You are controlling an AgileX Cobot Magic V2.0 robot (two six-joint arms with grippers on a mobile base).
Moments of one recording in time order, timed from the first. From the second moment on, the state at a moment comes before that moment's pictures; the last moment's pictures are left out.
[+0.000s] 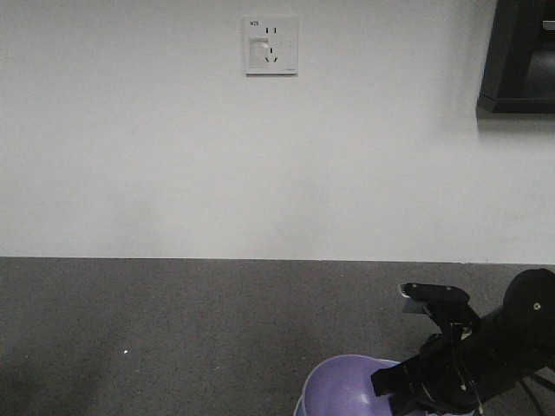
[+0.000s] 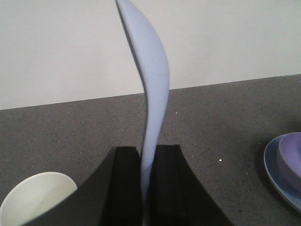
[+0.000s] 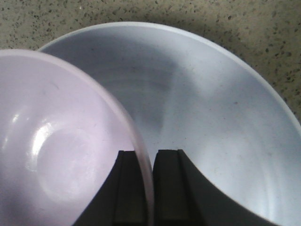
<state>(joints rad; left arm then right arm) -0.21 0.62 -0.88 -0.14 0.64 0.07 0.16 1.63 -1.11 0.40 0.76 -0.24</state>
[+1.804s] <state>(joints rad) -0.30 1.42 -1.43 -0.65 1.07 0.53 0.16 0.78 -1.11 0.18 1.03 -0.19</state>
